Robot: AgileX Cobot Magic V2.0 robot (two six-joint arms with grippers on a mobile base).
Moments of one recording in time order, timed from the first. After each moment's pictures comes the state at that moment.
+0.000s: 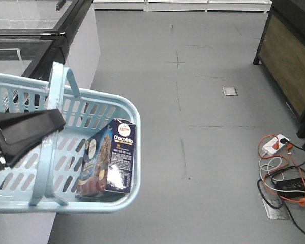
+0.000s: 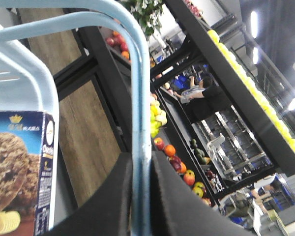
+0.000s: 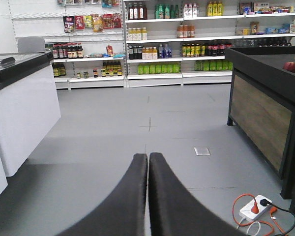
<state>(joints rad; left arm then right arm) -0.18 0.84 -0.63 -1.64 0.71 0.68 -0.01 -0.01 0.03 -0.27 0.09 0.29</state>
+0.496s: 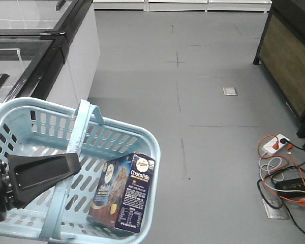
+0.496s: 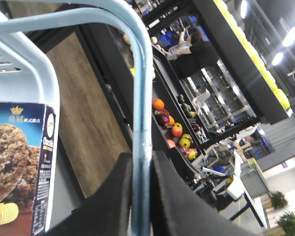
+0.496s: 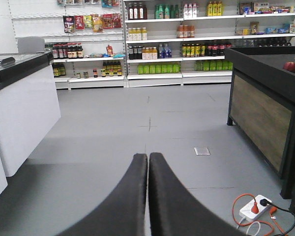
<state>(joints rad) -0.18 0.84 -0.52 -1.66 0.88 0.77 -0.01 -0.01 0.03 -0.27 0.09 0.29</state>
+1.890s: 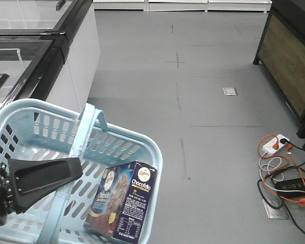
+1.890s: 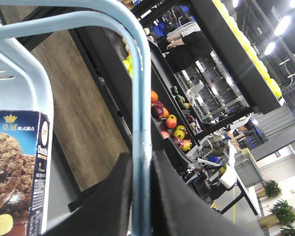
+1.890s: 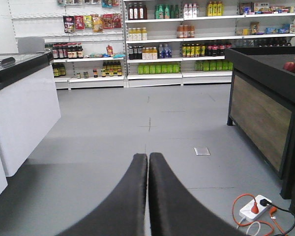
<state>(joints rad) -0.18 0.84 -0.52 -1.65 0.91 0.78 -0.01 -0.01 0.03 -0.27 0.09 0.29</state>
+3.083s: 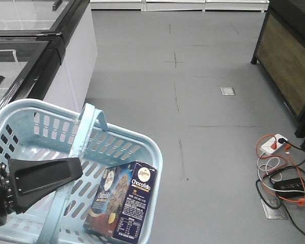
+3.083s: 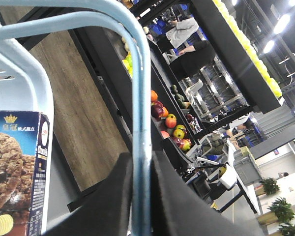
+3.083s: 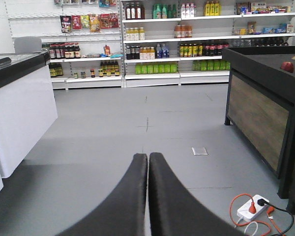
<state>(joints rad) -0.18 0.84 -0.52 -1.65 0.91 0.78 -0.01 -0.01 0.03 -0.27 0.09 0.29</state>
